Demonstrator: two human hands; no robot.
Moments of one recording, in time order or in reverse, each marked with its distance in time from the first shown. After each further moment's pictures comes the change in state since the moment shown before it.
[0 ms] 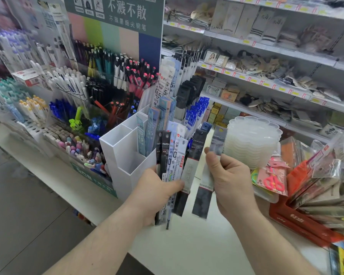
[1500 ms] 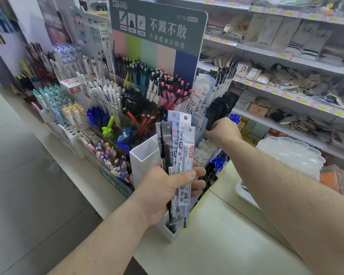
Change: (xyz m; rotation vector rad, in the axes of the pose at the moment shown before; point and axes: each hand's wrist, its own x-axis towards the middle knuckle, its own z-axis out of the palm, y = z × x) left_hand -0.001 0.048 -0.031 -0.311 -0.093 0.090; right_hand 0.191 -0.010 0.076 -1.203 -0.071 -0.029
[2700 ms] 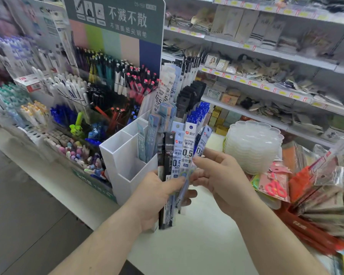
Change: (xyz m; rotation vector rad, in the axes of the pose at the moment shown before) left_hand -0.005 -0.040 0.021 0.088 -0.075 -0.112; right_hand -0.183 0.047 -0.031 1.097 -0.237 0.079
